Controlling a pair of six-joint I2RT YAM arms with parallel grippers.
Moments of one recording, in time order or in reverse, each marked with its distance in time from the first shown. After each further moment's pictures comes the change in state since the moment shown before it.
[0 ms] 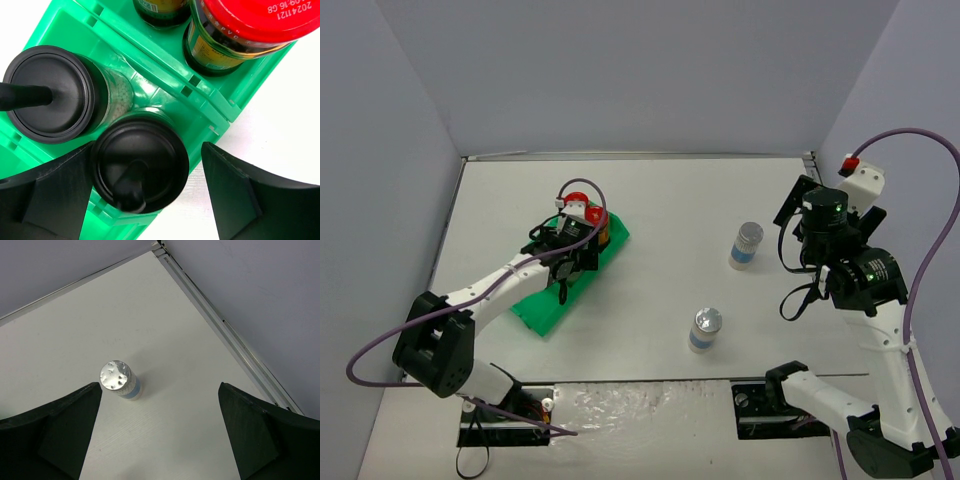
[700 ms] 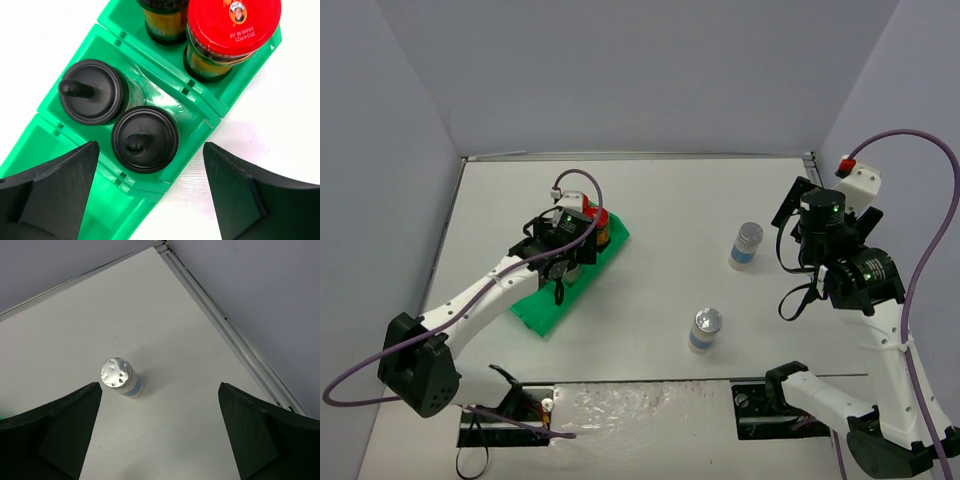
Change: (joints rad) left arm -0.042 -0.100 0.087 -0.140 -0.072 0.014; right arm 0.000 -0.001 -0.017 0.007 -0.013 0.001
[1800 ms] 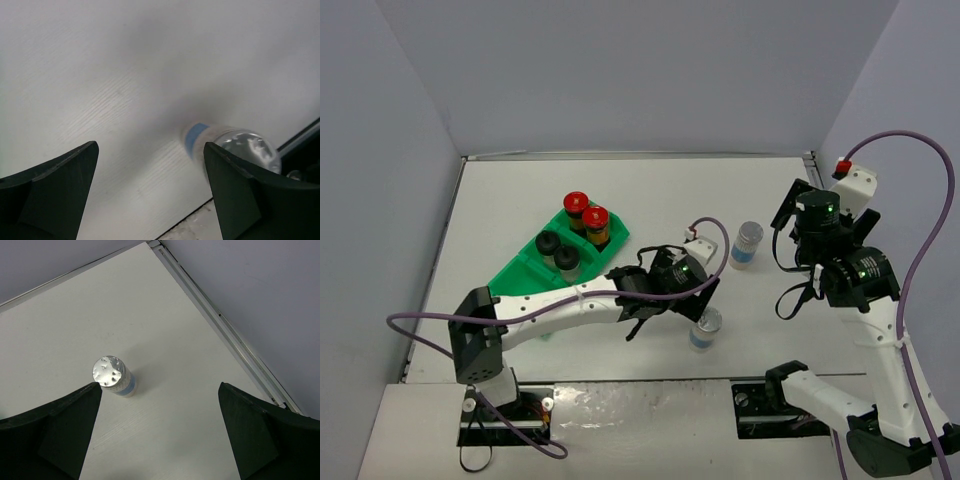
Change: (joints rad) left arm -0.607 0.316 0.381 -0.052 0.119 -0.076; right arm 0.000 0.000 -0.032 0.001 0.022 0.006
